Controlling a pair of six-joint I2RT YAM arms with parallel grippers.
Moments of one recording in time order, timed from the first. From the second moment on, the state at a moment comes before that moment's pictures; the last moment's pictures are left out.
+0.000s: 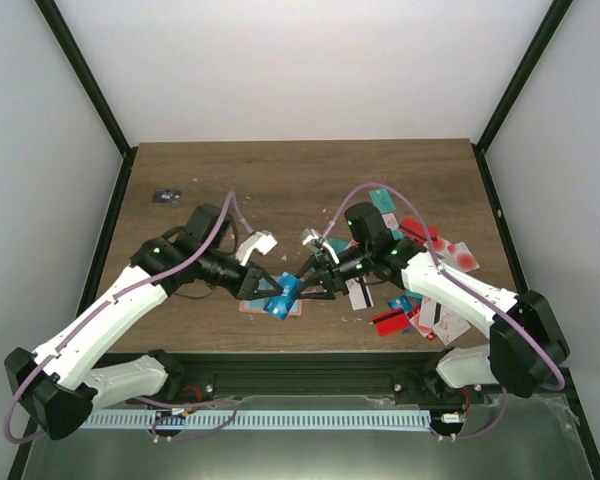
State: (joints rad) left arm -0.65 1.10 1.08 -0.90 0.78 -0.22; right arm 0.66 1.34 0.89 -0.21 -1.25 0.00
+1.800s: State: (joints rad) left arm -0.40 1.63 0.89 -0.65 0.63 -0.25; right arm 0.67 1.70 0.84 -0.05 -0.70 0.66
